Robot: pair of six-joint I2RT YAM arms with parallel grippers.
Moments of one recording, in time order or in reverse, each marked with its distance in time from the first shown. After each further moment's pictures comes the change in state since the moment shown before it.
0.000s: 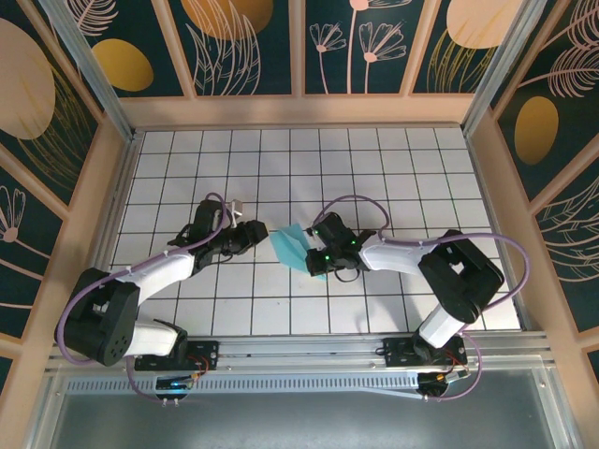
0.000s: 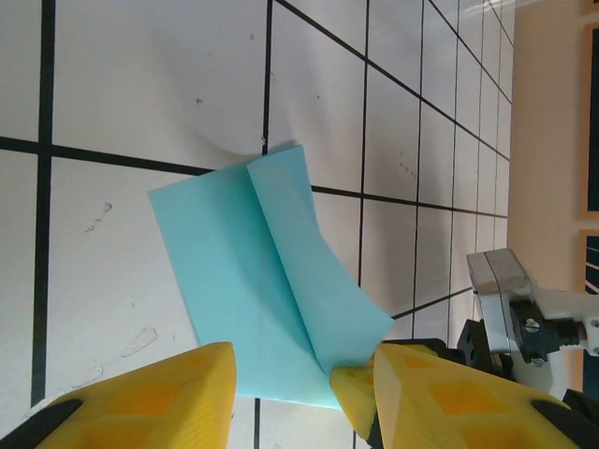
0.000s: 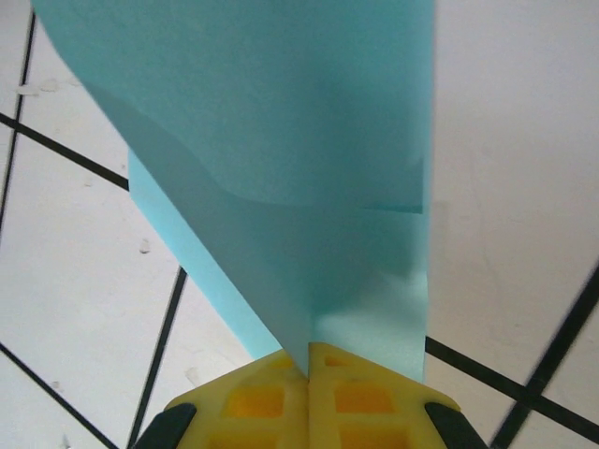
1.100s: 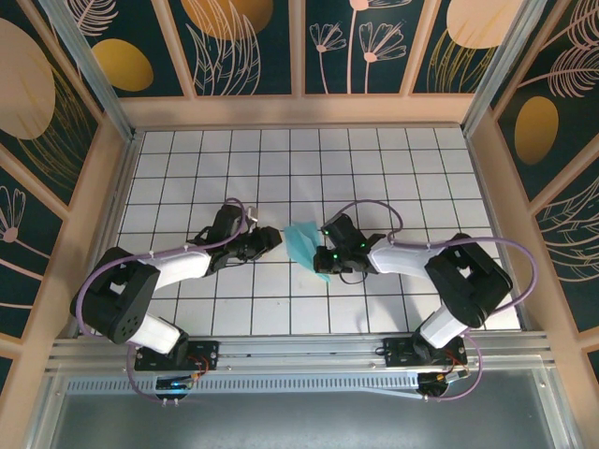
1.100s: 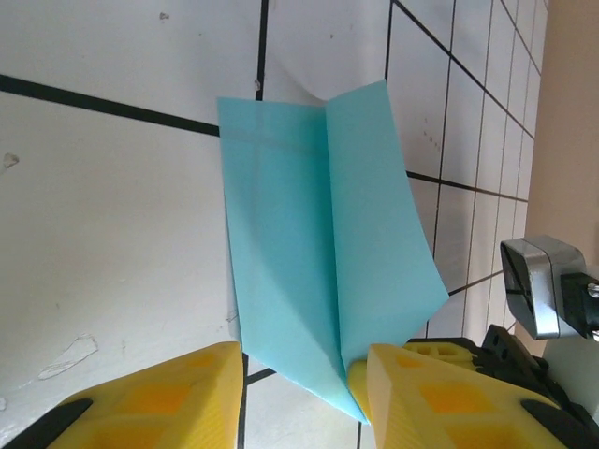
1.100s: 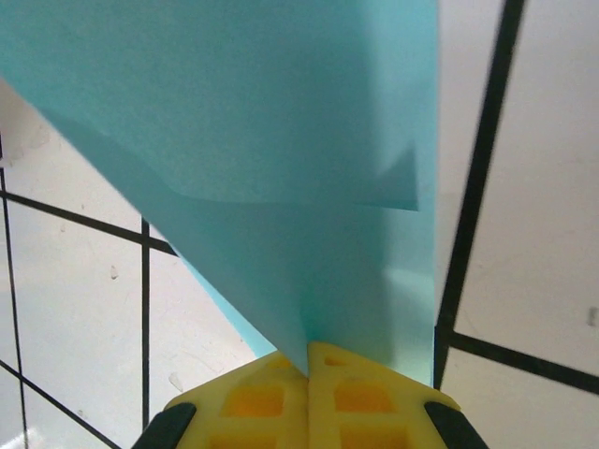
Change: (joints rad) left arm -0.121 0.141 0.015 0.112 -0.059 -0.089; right arm -0.053 -0.060 -0.085 0.046 -0.010 0.238
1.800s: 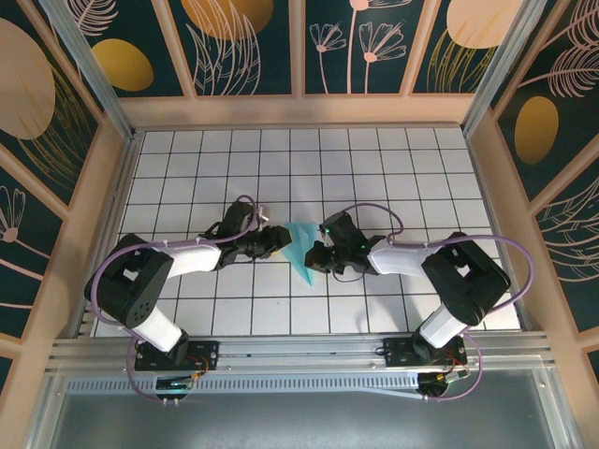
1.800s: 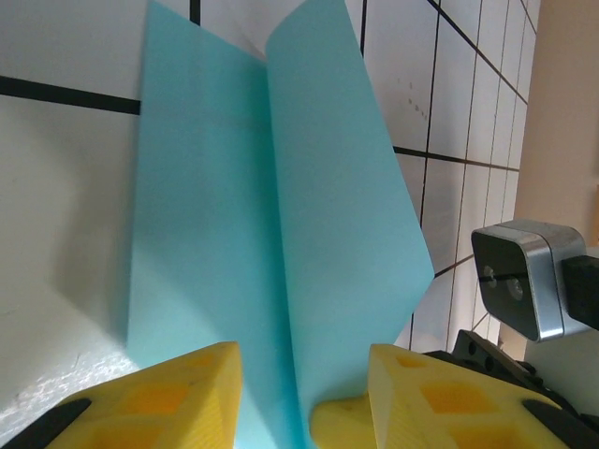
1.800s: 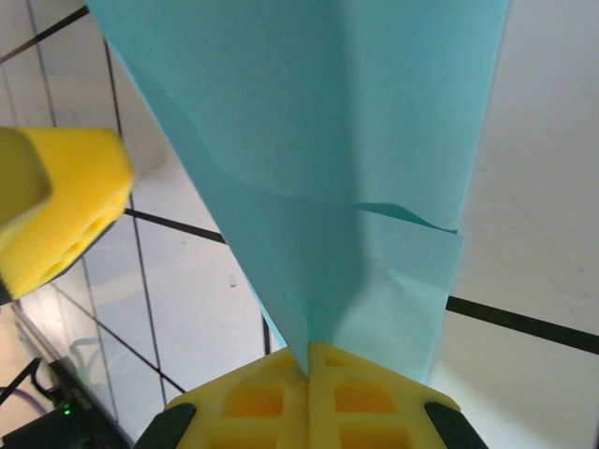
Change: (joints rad) left arm -0.037 0.112 0.071 0.027 0.059 -0.008; right arm -0.006 0.026 -0.021 0.171 -0.163 0.195
